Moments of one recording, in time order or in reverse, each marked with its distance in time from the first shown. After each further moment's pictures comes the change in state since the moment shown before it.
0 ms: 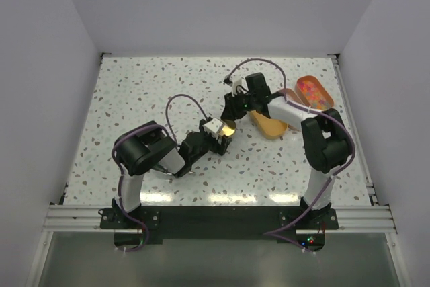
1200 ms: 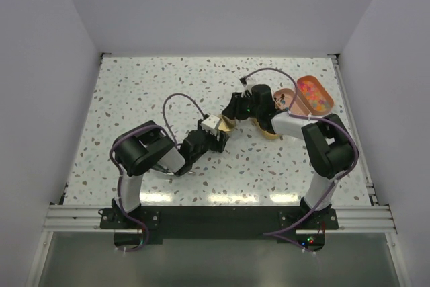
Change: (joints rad) left arm -0.007 -0.013 0.023 -0.081 -0.056 -0.093; right arm 0.002 -0.128 -0.362 0.532 0.273 0.455
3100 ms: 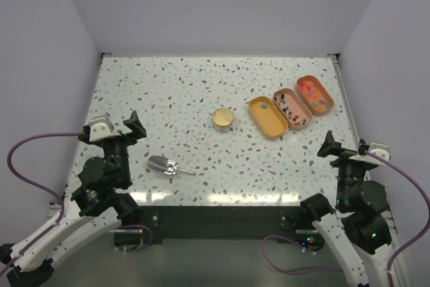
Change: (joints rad) left arm -0.045 -1.641 -0.039 -1.039 -0.912 0.249; right arm -0.022 -1.766 -0.282 -0.831 1.009 -0.471
